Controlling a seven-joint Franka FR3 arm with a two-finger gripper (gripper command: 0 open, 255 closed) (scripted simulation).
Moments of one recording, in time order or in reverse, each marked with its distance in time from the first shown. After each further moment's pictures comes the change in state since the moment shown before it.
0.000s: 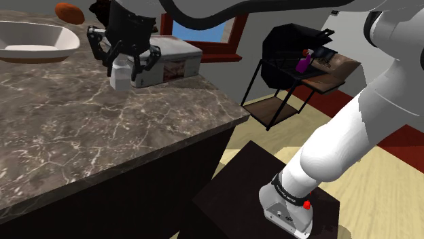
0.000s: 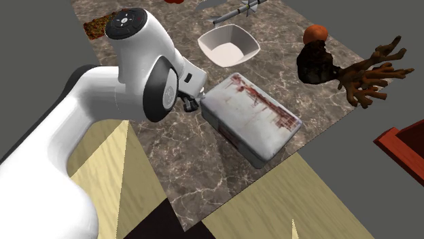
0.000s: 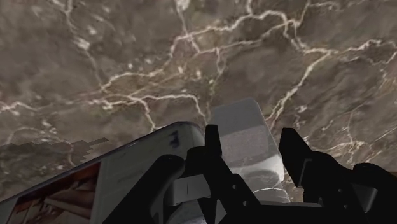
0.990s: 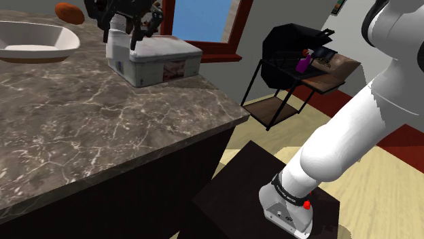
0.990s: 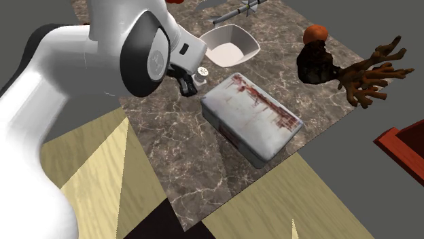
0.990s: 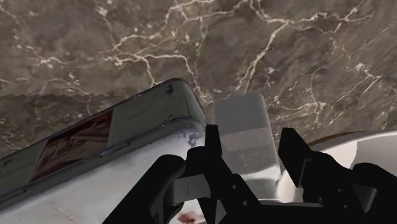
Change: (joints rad) arm -0.003 0.011 -0.002 0.207 0.002 -0.198 -0.024
